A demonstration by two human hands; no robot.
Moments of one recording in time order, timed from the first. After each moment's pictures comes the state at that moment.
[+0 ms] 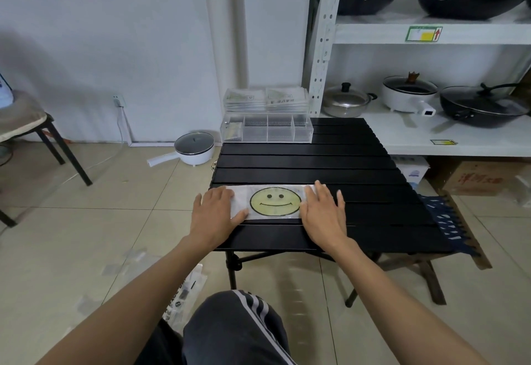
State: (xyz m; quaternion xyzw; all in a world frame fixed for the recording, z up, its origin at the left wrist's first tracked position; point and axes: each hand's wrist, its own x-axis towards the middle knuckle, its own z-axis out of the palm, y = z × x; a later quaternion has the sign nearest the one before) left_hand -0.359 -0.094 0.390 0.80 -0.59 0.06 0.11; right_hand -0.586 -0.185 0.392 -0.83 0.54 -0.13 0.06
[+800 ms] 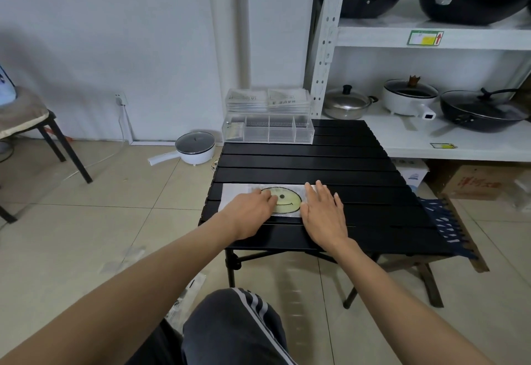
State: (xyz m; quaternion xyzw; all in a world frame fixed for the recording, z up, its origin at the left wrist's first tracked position) left_hand -0.409 -0.115 0.431 0.62 -0.78 0.08 -0.08; right_hand -0.588 -0.184 0.392 -0.83 0.53 -0.13 0.09
